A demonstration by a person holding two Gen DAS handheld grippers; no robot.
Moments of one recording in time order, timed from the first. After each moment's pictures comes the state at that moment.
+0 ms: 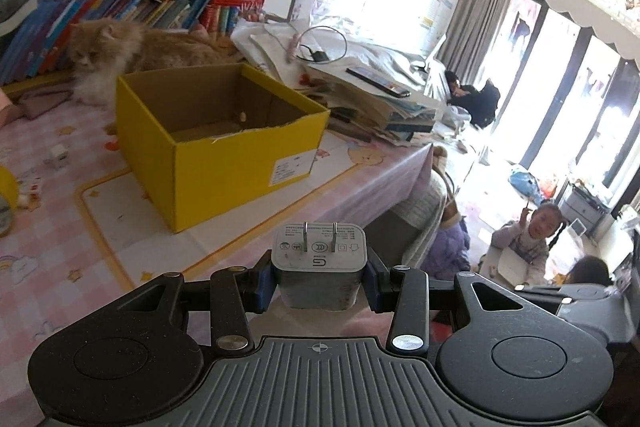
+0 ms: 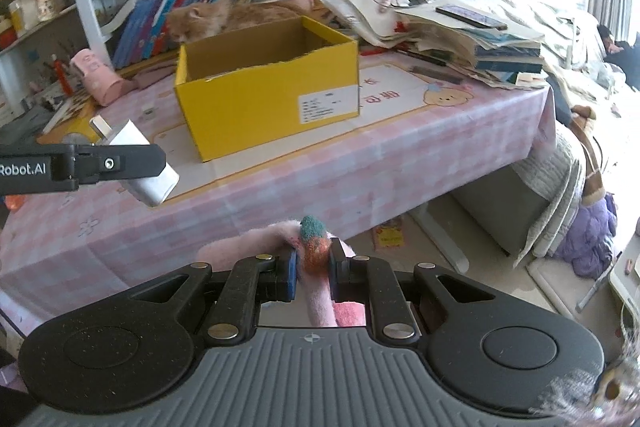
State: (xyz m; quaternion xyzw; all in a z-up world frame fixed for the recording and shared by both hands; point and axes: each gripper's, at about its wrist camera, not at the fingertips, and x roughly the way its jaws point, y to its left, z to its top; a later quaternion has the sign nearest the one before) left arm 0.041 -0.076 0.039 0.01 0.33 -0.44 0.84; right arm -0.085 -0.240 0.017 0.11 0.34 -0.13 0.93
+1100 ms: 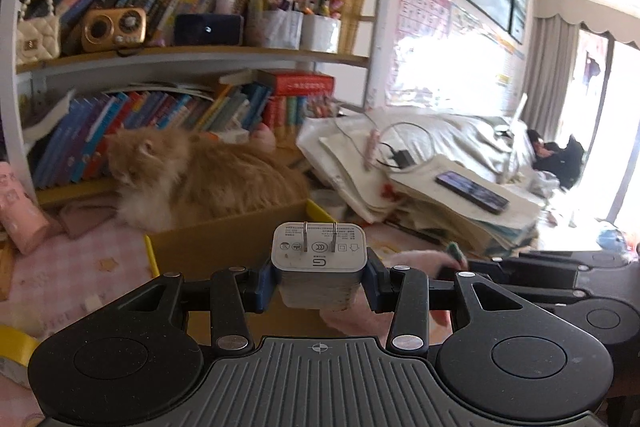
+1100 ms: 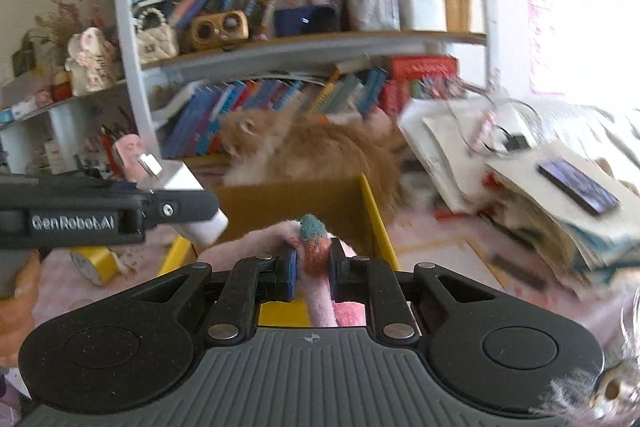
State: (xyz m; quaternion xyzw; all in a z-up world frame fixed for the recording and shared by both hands) left arm 0.148 -0.174 0.106 0.02 0.23 -0.31 0.92; right arm 0.099 -0.354 0.095 0.05 0.21 0.03 0.98
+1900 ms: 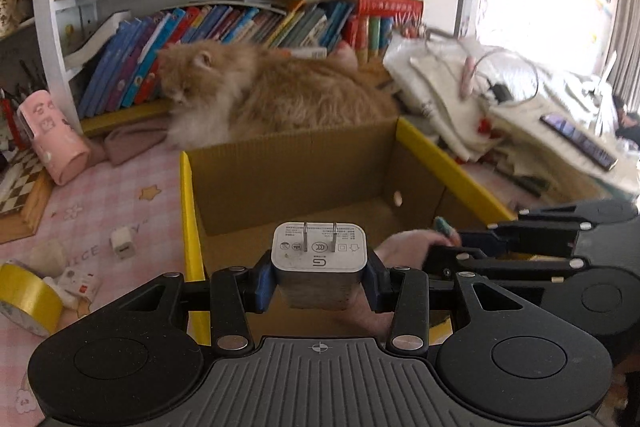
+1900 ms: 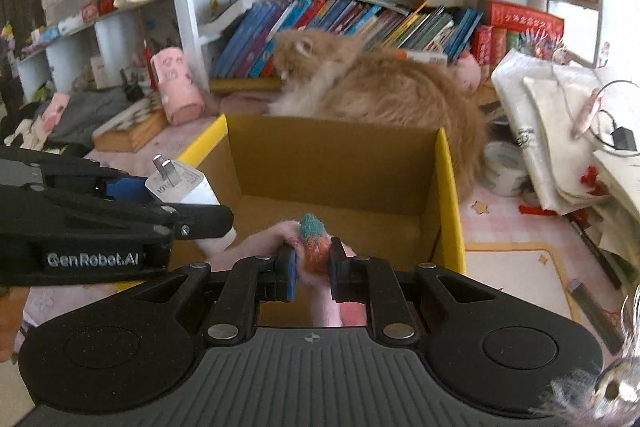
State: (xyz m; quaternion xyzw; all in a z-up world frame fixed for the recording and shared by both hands) left arm 0.209 -0.204 0.037 0.06 0.33 -0.19 0.92; right arm 0.210 -0.358 0.033 -0.01 0.31 0.16 0.94
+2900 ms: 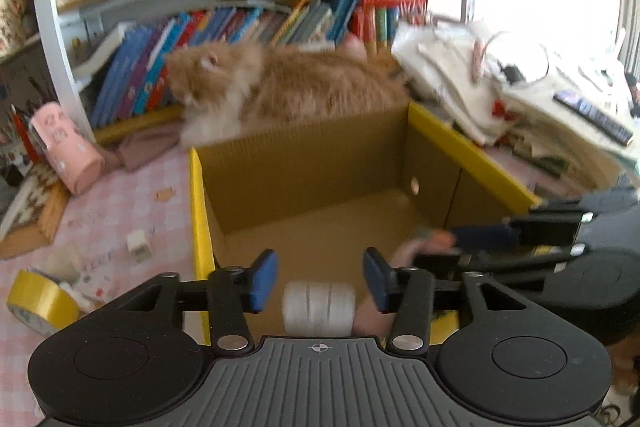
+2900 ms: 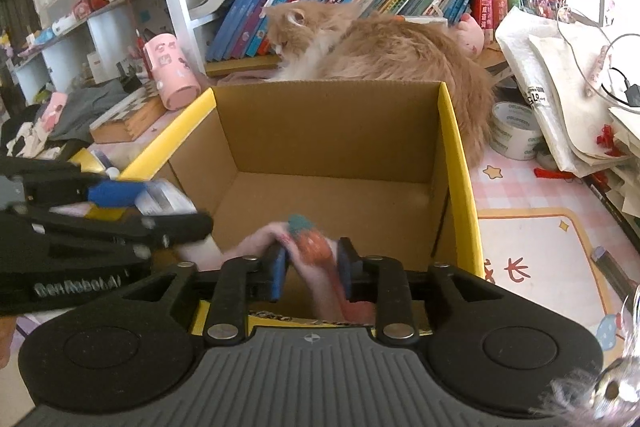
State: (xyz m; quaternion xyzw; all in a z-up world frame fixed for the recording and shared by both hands) left arm 0.203 -0.209 0.033 0.09 0.32 -0.17 0.93; right arm 0.216 -0.368 0.010 0.03 0.34 0.17 0.93
